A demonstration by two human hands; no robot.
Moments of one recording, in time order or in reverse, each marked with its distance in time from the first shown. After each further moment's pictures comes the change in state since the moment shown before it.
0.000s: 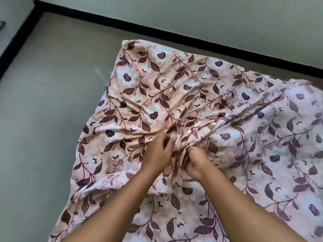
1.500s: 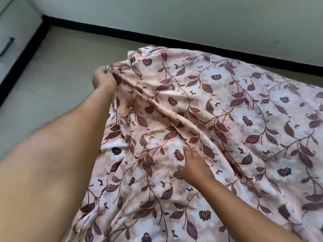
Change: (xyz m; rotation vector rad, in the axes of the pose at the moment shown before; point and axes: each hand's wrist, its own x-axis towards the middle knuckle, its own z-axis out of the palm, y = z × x) left_hand 0.277 -0.034 -0.208 -0.287 0.718 -0.242; right_hand 0.054 0.001 0.029 -1.602 0.057 -0.331
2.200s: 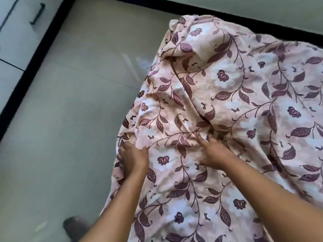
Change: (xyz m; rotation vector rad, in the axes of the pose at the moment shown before) left_hand -0.190 -0.206 -0.126 0.726 -0.072 -0.356; right_hand 0.048 -0.039 0.038 -0.305 -0.203 -0.140
